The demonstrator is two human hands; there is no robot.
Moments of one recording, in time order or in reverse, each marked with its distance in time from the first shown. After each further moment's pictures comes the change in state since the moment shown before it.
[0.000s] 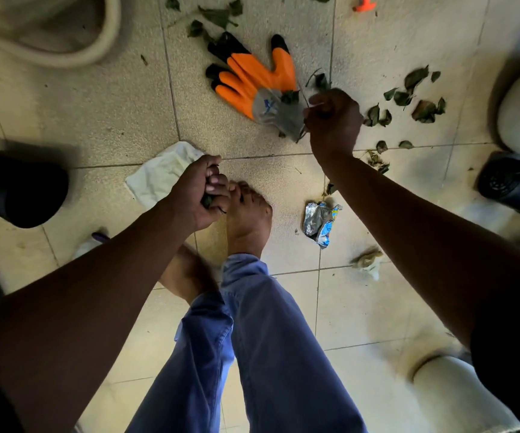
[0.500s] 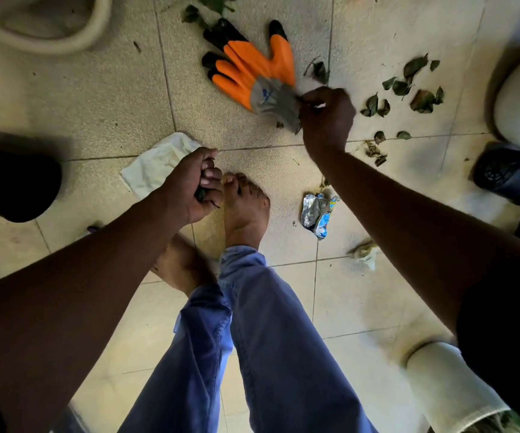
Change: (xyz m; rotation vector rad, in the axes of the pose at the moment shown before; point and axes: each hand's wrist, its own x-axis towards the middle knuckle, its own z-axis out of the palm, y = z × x) left_hand -0.003 0.004 -0.006 0.066 0.018 -0.013; right_hand -0.015 -0.010 0.001 -0.042 0.023 -0.026
